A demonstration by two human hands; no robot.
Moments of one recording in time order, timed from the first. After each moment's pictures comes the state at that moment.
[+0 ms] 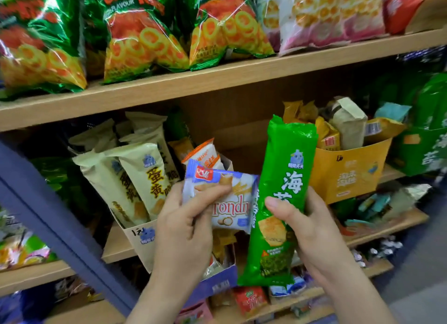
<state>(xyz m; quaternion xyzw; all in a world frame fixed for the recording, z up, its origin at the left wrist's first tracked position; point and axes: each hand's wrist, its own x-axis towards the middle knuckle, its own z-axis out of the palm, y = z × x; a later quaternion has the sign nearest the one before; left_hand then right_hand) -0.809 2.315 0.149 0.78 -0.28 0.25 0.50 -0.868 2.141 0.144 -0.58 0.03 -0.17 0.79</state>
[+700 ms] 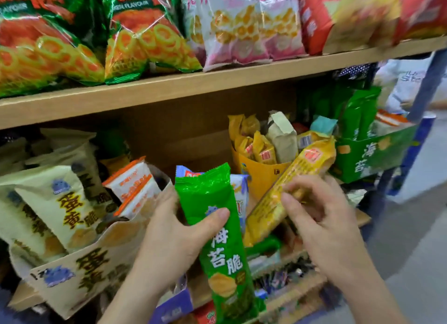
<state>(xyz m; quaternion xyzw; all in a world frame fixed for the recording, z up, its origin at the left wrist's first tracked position) -0.814 2.228 0.170 0.75 -0.24 0.00 0.62 -0.902 2.034 0.148 -0.79 0.05 -0.37 0.48</state>
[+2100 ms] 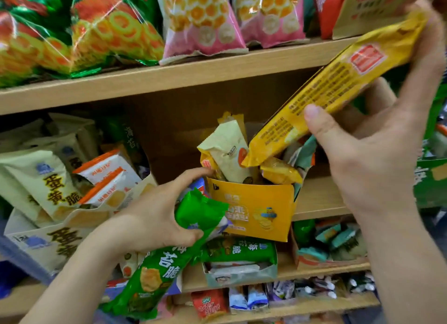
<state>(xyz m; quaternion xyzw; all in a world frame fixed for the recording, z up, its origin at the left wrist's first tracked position) -0.787 2.170 0.193 0.92 -0.26 -0.10 0.29 -0.832 1.908 0.222 -0.63 -0.21 -0.48 0.58</state>
